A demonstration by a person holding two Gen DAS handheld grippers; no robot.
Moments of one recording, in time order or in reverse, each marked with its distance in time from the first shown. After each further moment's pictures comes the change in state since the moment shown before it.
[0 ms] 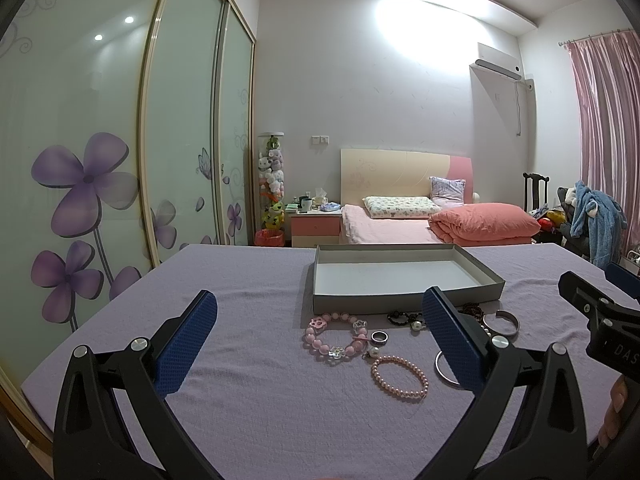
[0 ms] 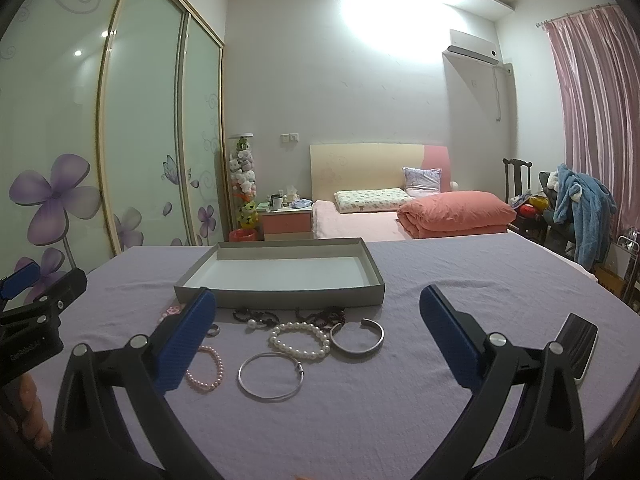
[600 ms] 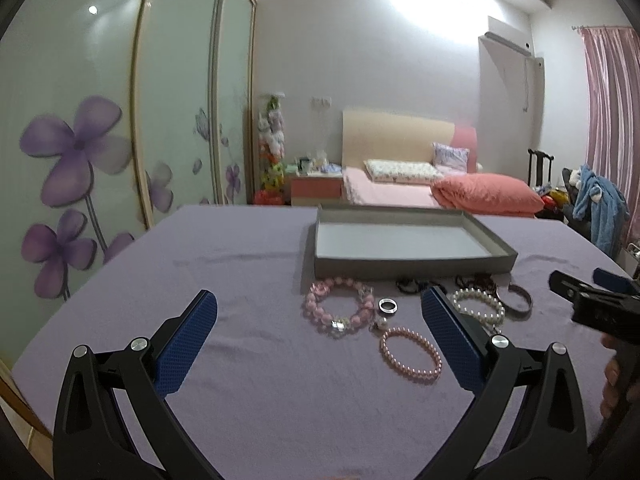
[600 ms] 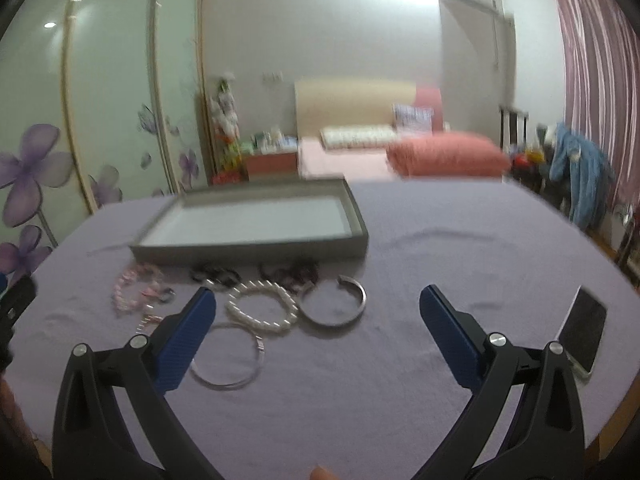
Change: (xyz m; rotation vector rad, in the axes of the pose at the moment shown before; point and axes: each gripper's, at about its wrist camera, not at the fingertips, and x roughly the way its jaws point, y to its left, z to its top) left arm 0.031 0.007 -0.012 -0.021 0.164 -0.015; right arm 0.085 -0.035 -0.012 0.041 0.323 -0.041
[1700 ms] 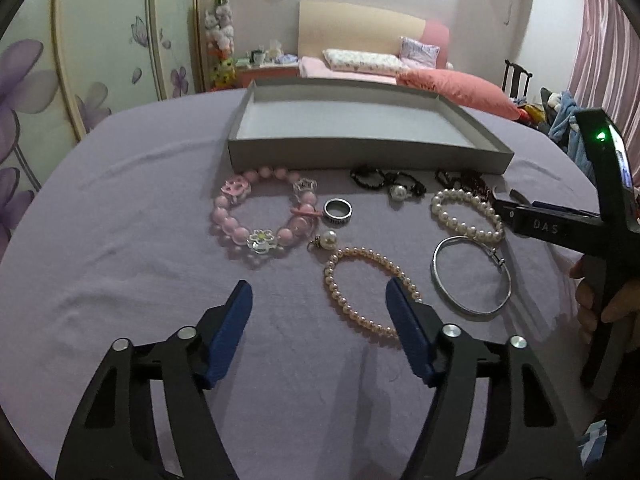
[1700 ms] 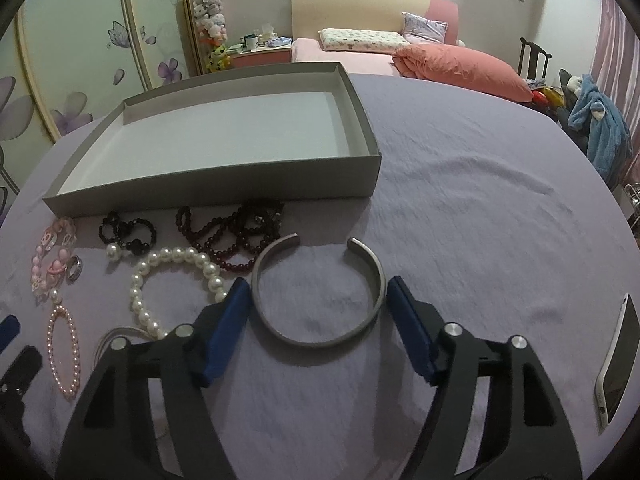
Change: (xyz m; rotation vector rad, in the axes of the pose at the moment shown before) left arm 0.081 -0.030 -0.022 0.058 0.424 -0.137; right arm 0.121 -0.004 0.012 -0.055 0.323 -0.029
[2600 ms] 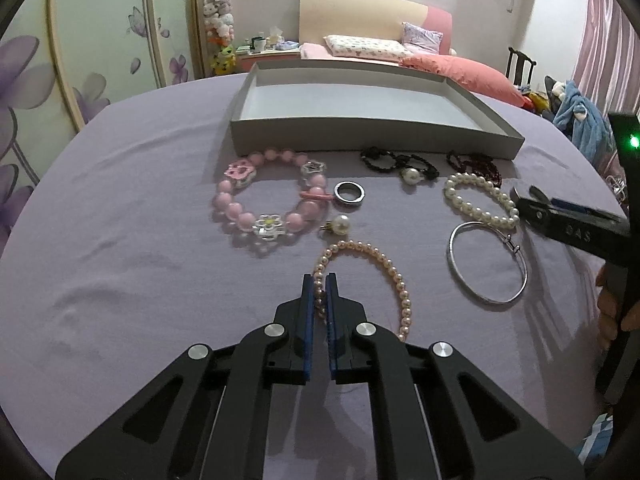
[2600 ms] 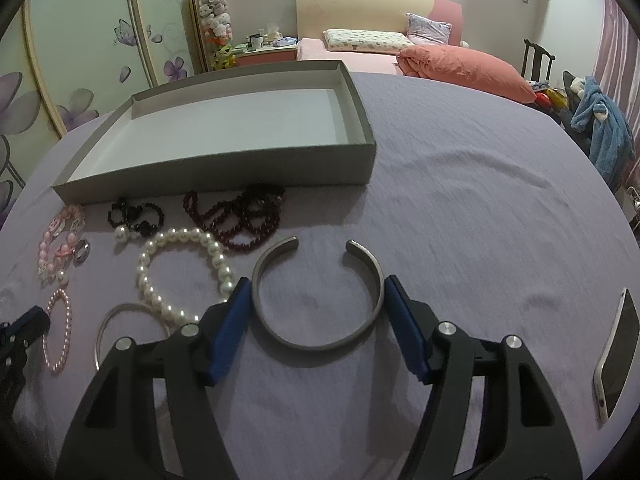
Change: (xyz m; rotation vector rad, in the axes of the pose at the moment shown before) left arm 0.003 0.010 -0.003 0.012 0.041 0.014; right arm -0.014 -0.007 -0.014 0.001 -0.006 0.019
